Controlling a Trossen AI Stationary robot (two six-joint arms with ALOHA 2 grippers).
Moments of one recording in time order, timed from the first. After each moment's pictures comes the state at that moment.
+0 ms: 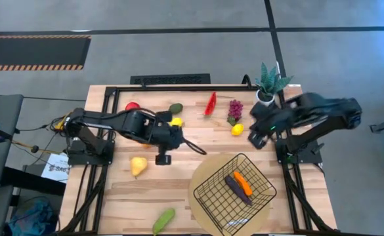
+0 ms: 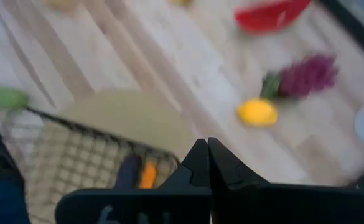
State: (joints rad) left arm -0.20 1.69 1.91 -1.40 -0.30 -0.13; right arm 0.20 1.28 1.64 -1.50 0.26 0.81
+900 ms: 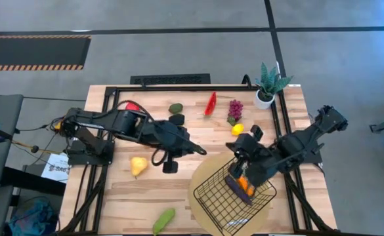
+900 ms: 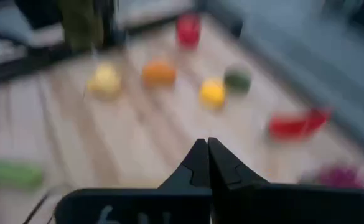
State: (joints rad) left arm -0.24 1.67 1.99 -1.00 -0.15 -0.05; right arm 0.60 1.48 1.64 -1.14 0.90 0.86
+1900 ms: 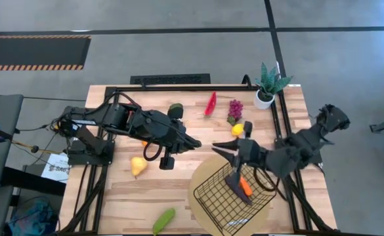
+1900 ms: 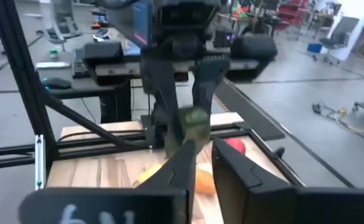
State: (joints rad) left arm -0.24 1.67 2.09 -1.01 -0.14 0.01; right arm 0.62 1.45 1.64 -0.44 0.94 0.16
